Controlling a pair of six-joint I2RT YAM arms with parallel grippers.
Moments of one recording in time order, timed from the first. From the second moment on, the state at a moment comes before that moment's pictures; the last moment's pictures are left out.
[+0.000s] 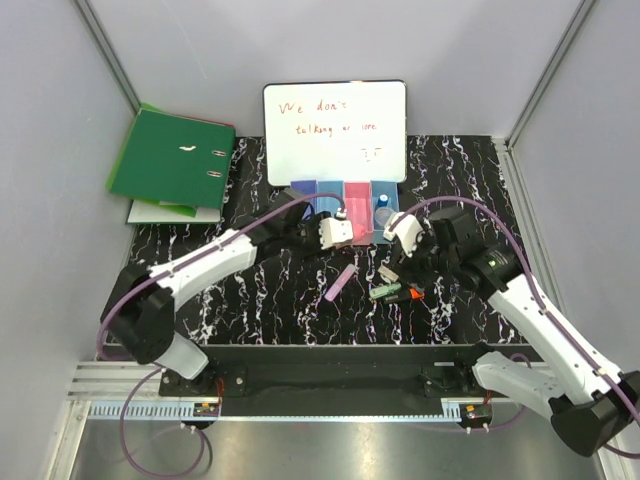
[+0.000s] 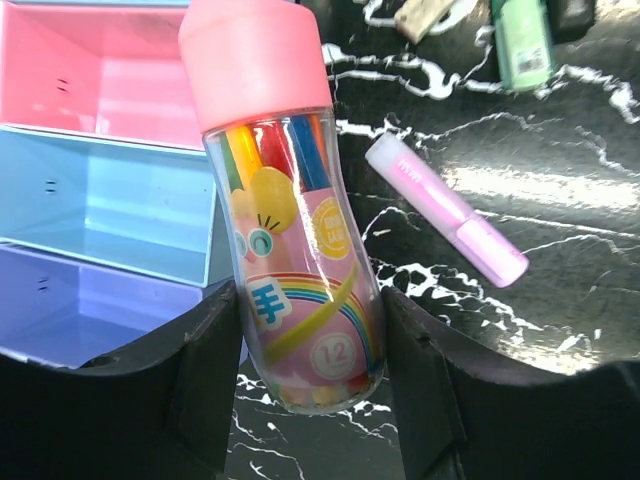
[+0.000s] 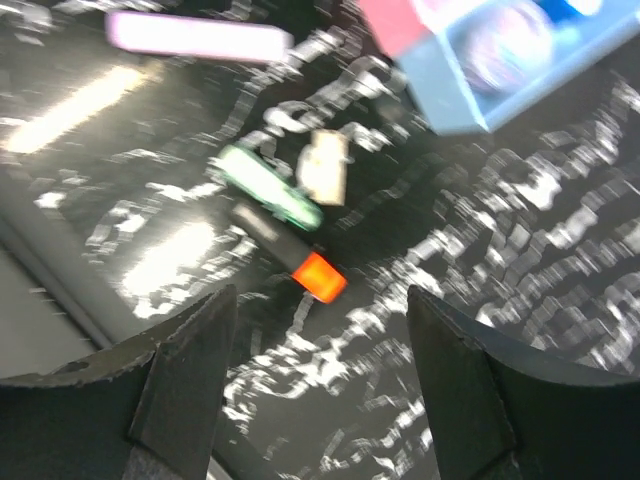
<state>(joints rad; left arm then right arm) -0.68 1.53 1.10 -0.37 0.36 0.70 0.53 0.96 0.98 -0.84 -0.14 -0.47</state>
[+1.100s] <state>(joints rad) -0.71 1.23 0.87 -0.08 0.68 0.56 0.53 1.23 1.27 -0.72 -0.74 -0.54</state>
